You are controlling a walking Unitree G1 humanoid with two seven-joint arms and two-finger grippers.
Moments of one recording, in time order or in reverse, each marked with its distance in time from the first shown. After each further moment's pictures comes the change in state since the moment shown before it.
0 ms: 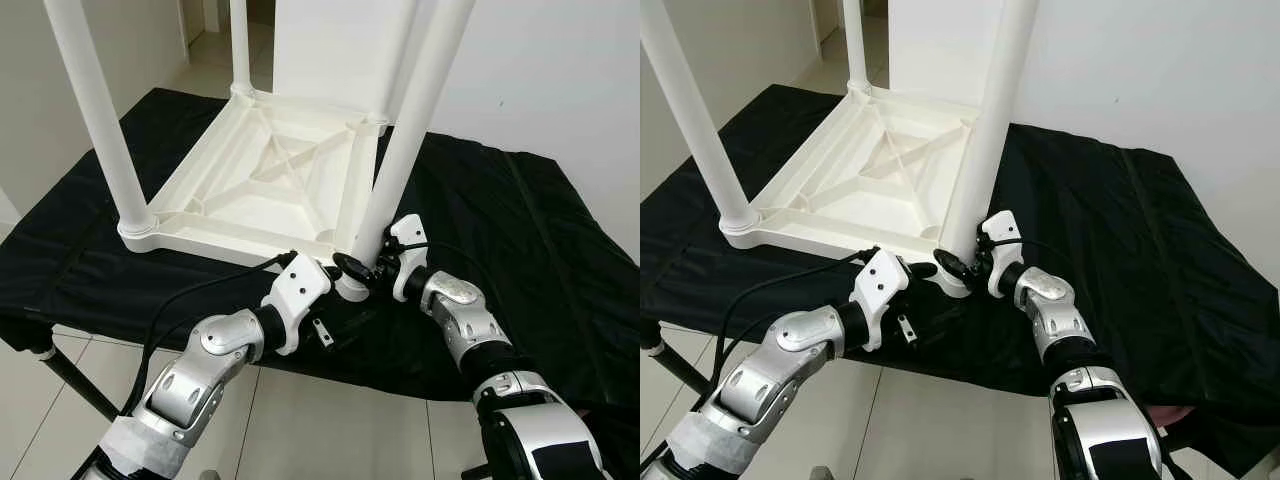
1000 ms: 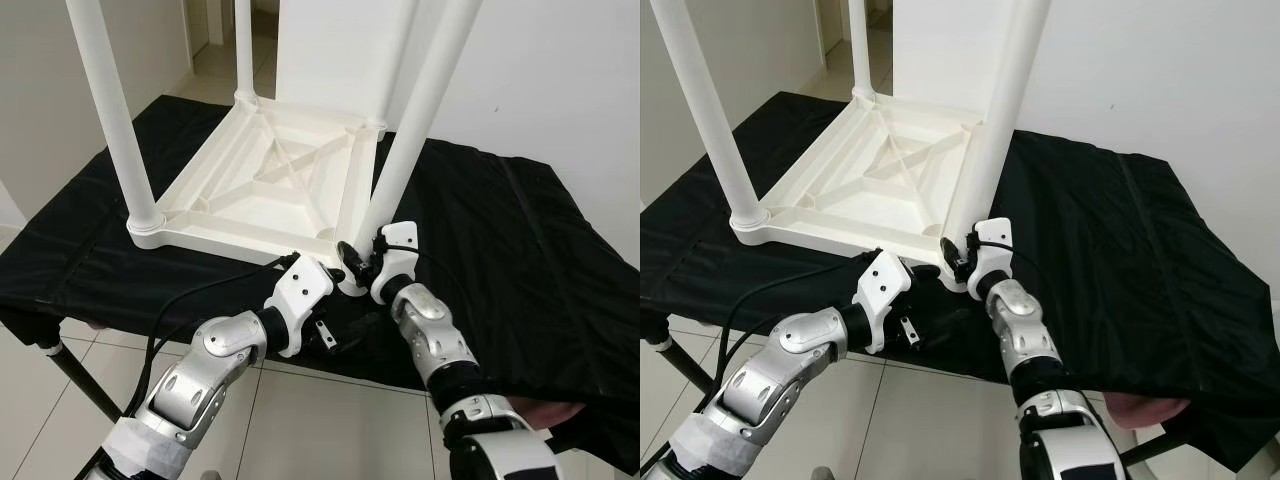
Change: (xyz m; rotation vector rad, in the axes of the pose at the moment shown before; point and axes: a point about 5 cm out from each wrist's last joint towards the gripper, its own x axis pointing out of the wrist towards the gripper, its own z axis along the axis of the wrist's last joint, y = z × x) left arm 0.002 -0.003 0.001 -0.008 -0.008 -0.032; right arm 0.012 0.024 -0.006 0.160 -0.068 -0.524
